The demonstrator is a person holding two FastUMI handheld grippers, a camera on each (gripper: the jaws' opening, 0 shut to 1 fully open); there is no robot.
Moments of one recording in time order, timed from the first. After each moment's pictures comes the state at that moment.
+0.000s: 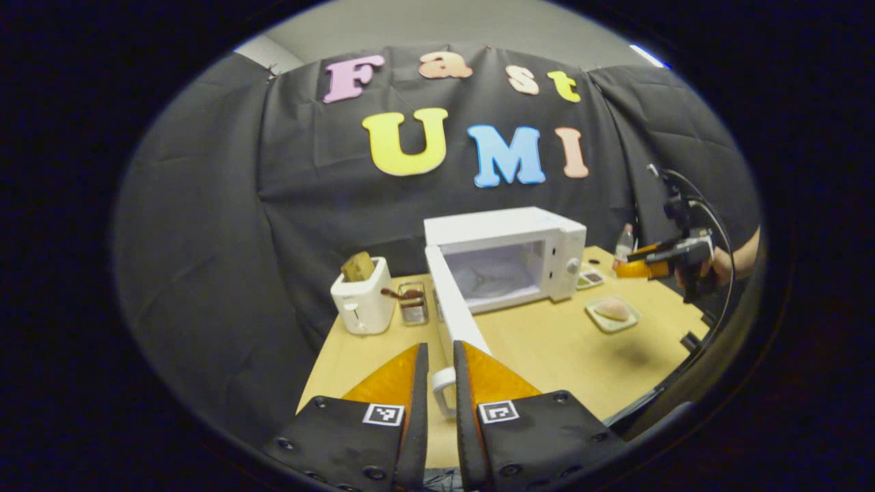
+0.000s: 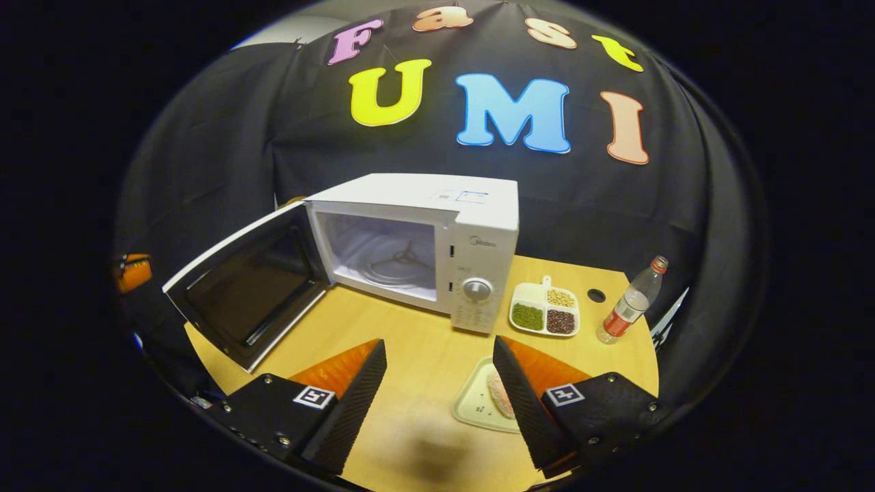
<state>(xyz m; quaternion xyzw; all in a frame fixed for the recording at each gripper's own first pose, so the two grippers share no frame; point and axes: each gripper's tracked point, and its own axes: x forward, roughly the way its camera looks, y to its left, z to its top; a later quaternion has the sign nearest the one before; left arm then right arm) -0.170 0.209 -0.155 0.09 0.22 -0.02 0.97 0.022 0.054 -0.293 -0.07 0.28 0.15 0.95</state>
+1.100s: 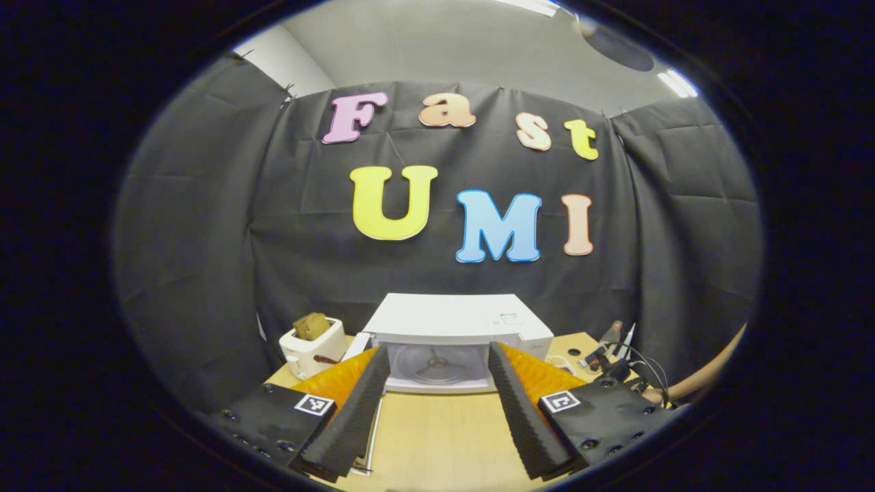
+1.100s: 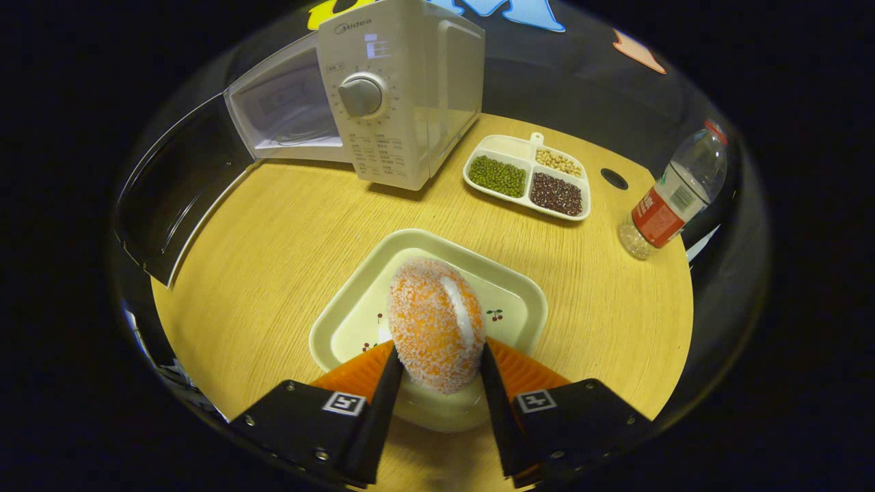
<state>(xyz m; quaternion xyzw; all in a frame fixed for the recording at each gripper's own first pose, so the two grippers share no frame) -0.073 0.048 -0.105 0.03 0.14 0.01 0.99 0.047 -0.041 -0.472 -0.12 0.47 0.16 0.86</state>
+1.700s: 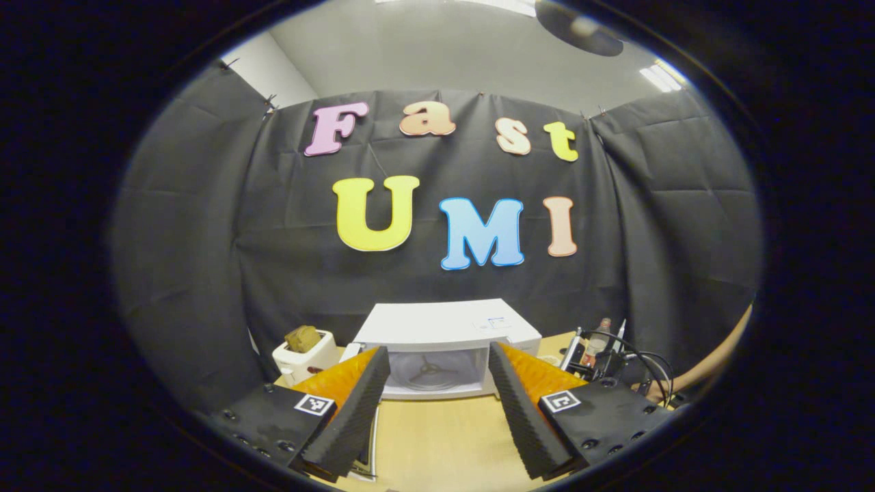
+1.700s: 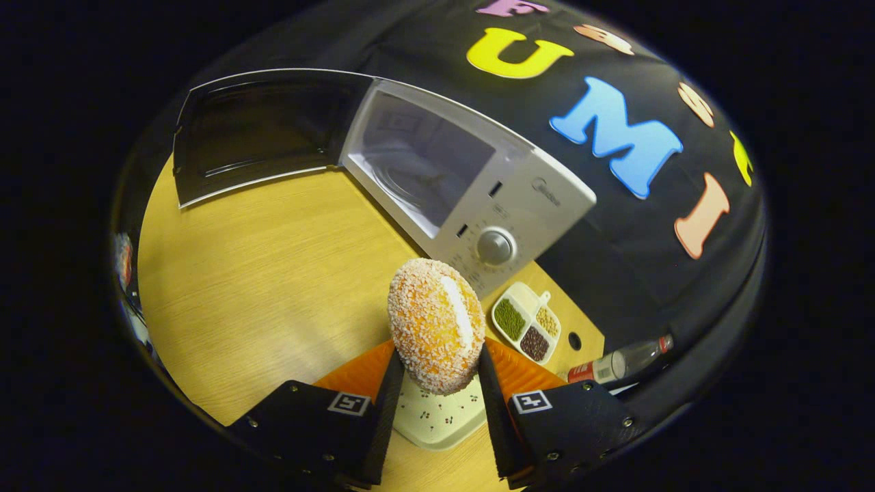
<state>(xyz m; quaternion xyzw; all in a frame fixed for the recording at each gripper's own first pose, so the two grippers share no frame) -0.082 0.048 -0.092 0.04 0.12 -0.02 0.99 0.046 0.070 -0.365 -0.38 0.24 0.24 0.86</state>
